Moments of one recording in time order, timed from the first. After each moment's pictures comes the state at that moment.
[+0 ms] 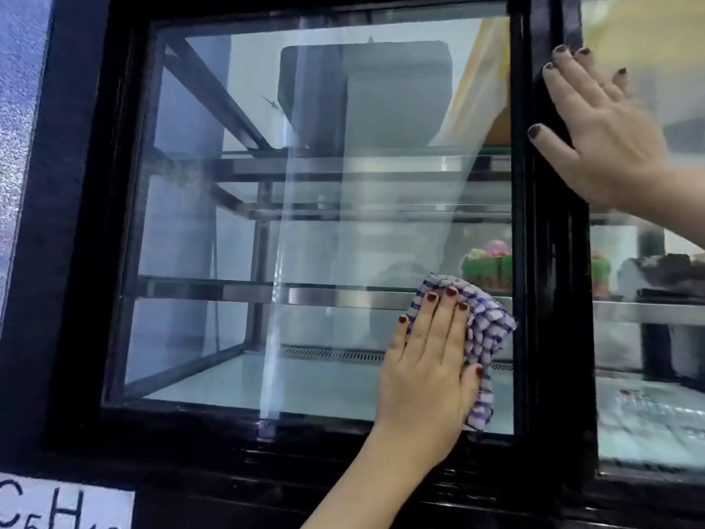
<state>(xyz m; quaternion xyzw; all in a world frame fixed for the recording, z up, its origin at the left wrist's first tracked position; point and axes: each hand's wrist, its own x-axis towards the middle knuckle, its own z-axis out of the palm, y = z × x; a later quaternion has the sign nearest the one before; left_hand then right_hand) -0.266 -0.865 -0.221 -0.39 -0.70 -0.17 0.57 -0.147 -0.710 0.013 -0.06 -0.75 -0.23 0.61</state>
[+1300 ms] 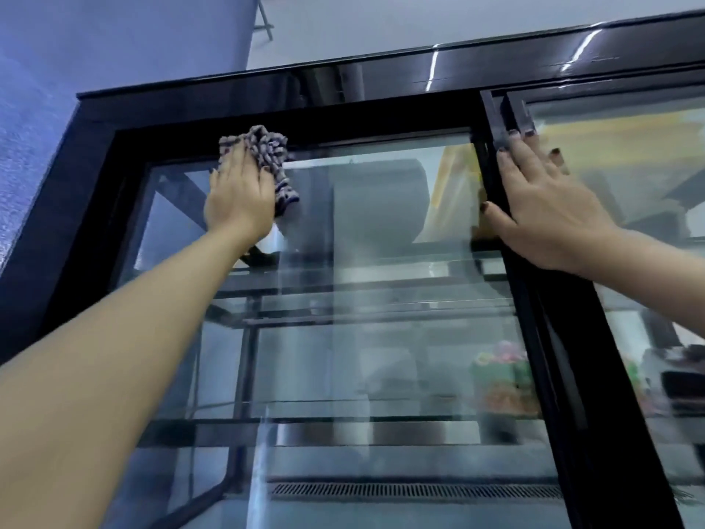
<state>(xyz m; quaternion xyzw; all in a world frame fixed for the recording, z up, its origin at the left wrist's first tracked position) -0.394 -1.004 0.124 -0.24 -0.62 -0.33 0.67 -0.167 -0.744 0.056 -0.13 -0.73 -0.22 0.63</state>
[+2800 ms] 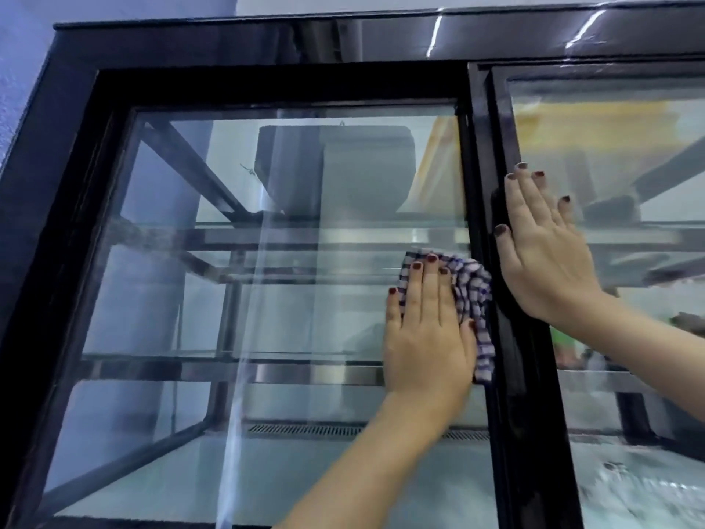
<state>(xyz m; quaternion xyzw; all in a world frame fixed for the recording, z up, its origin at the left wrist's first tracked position) -0.255 -0.827 -0.113 -0.35 -0.68 -0.22 0.61 -0.160 -0.730 -0.024 -0.11 -0.73 -0.15 0.65</state>
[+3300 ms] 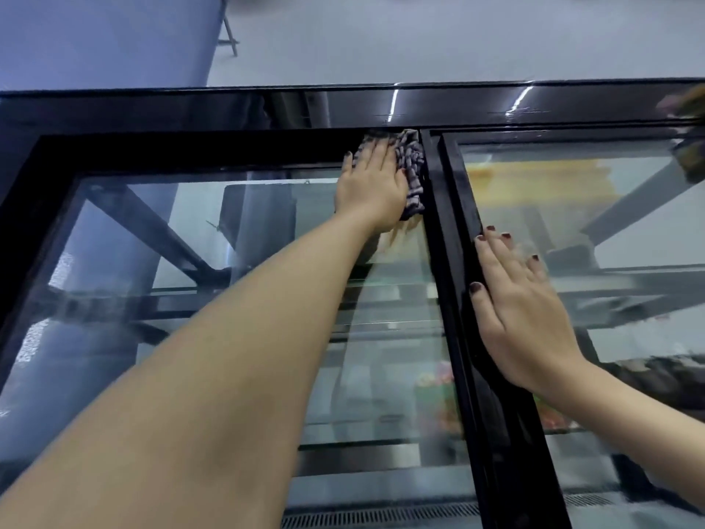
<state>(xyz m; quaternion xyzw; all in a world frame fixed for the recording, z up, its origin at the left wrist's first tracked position) -0.265 -0.831 0.153 -0.36 -0.65 -0.20 0.64 -0.158 -0.727 -0.025 -0.11 -0.72 -0.12 0.67</state>
